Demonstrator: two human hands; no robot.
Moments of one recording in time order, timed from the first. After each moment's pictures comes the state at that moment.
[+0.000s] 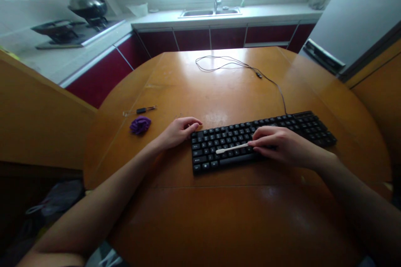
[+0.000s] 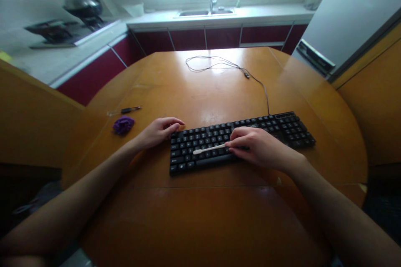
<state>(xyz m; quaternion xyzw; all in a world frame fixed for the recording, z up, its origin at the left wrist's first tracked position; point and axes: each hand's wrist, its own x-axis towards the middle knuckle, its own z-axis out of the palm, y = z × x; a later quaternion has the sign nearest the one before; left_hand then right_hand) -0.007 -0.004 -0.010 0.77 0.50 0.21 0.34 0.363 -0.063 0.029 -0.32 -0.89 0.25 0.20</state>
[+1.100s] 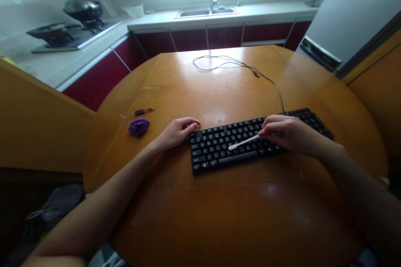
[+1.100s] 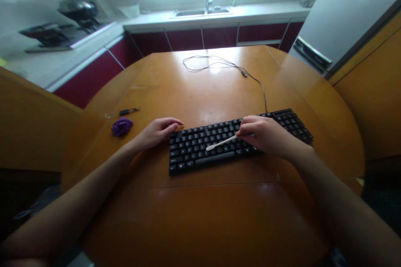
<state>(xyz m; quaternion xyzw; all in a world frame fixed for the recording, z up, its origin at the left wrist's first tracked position) -0.004 -0.005 -0.006 0.77 0.50 0.21 0.34 0.385 -0.049 0.027 -0.37 -0.88 0.18 0.22</state>
